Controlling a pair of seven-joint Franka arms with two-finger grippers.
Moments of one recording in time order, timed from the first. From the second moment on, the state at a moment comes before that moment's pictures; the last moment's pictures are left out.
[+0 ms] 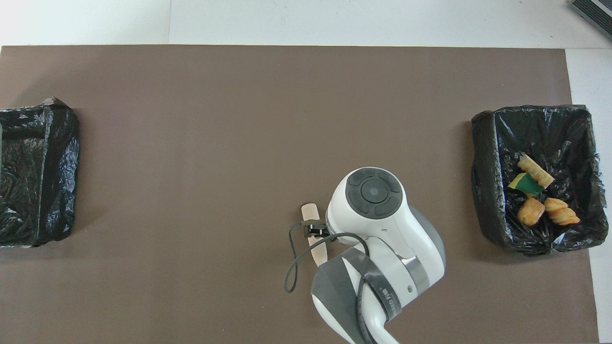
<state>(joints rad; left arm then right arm) 0.46 0.29 -0.06 -1.44 0.81 1.93 1.71 0.30 0.09 0.12 -1.87 -0.04 1.94 0.51</state>
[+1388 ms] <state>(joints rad) 0.25 0.03 -0.07 -1.75 1.11 1.91 1.45 0.07 -0.12 -0.08 -1.65 -0.07 1.52 0.07</state>
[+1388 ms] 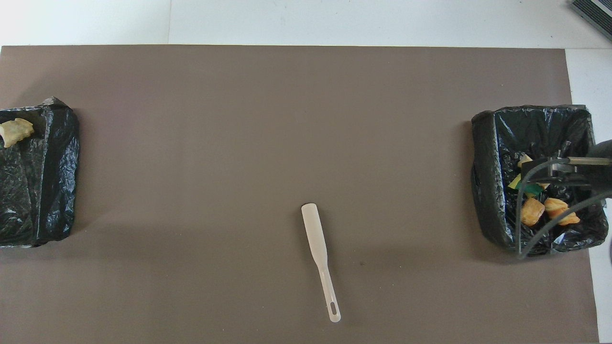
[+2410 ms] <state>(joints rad) 0.11 0.04 -0.08 -1.81 0.32 1.82 1.15 0.07 -0.12 -0.10 -1.65 -0.04 1.51 0.05</state>
